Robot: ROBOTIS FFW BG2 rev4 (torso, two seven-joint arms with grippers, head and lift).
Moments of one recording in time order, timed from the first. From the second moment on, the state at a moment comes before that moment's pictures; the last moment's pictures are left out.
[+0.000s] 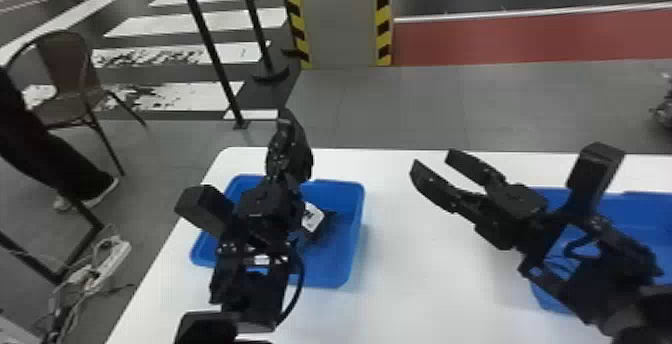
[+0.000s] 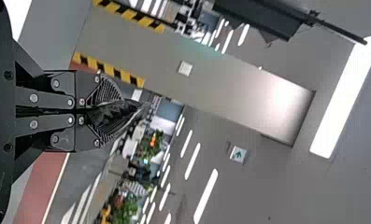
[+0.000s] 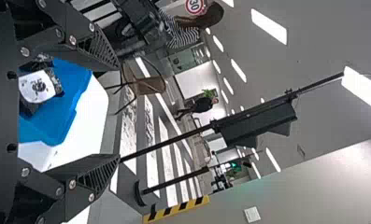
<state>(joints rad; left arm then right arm) 0.22 0.01 0.00 -1.82 0.34 -0.19 -0.05 0.01 -0.14 0.24 -1.76 -0.47 0.27 0.49</state>
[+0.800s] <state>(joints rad) 0.15 0.01 0.02 -1.55 0.22 -0.34 -0.04 0.02 -0.16 0.08 -1.81 -0.41 0.29 0.49</state>
